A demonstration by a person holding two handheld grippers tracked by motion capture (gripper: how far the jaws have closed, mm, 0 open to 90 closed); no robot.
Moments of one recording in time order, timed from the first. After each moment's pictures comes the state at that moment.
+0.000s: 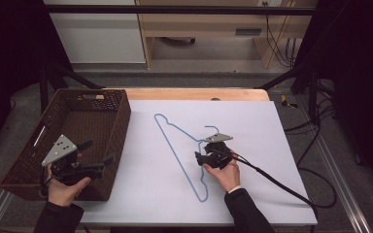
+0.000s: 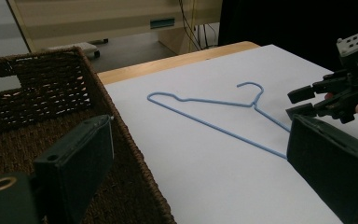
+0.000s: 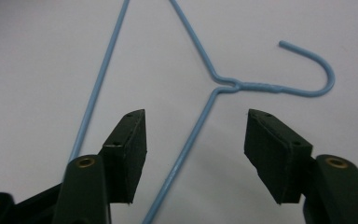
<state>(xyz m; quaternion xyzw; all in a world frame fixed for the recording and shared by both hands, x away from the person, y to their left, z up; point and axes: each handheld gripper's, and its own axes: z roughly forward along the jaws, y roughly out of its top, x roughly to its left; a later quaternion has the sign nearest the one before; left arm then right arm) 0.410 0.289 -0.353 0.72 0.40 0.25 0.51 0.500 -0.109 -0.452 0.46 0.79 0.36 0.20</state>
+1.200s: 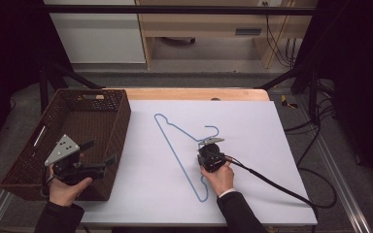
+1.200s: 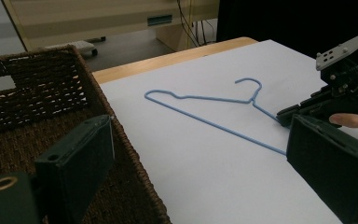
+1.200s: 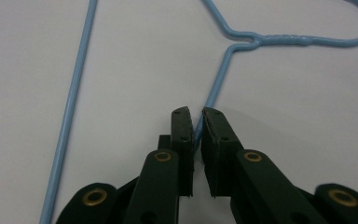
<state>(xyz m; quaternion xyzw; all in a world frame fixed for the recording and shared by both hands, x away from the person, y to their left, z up) 0.411 0.286 -0.354 0.73 0.39 0.25 0.50 0.503 -0.093 -0.472 0.50 0.79 0.30 0.18</state>
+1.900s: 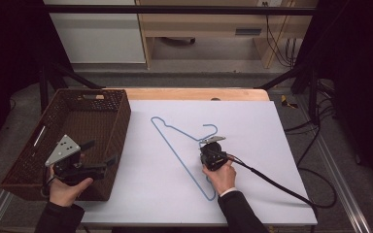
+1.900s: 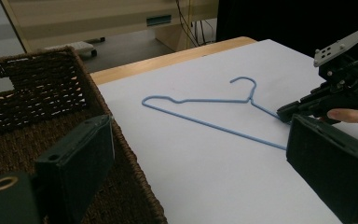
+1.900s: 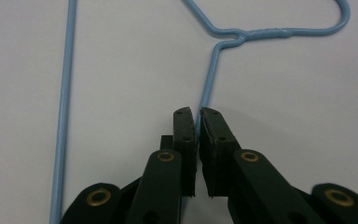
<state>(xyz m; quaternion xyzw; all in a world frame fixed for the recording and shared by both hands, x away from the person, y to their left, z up) 0.410 0.285 -0.353 0.73 0.39 0.25 0.50 0.506 -0.098 -0.469 0.51 0.79 0.29 0.18</state>
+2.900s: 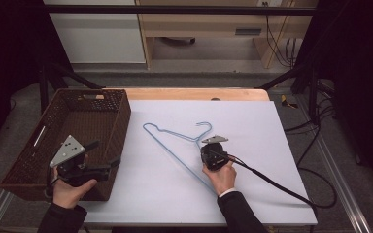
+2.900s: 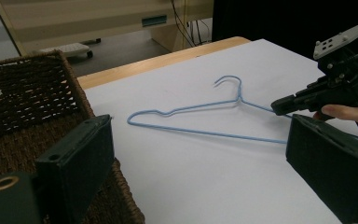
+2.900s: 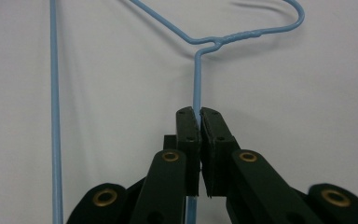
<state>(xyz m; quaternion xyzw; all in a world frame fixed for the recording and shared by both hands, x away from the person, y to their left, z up) 0.407 0.272 -0.350 0.74 0.38 0.25 0.50 0.499 -0.099 -0.460 0.50 0.77 0.32 0.21</state>
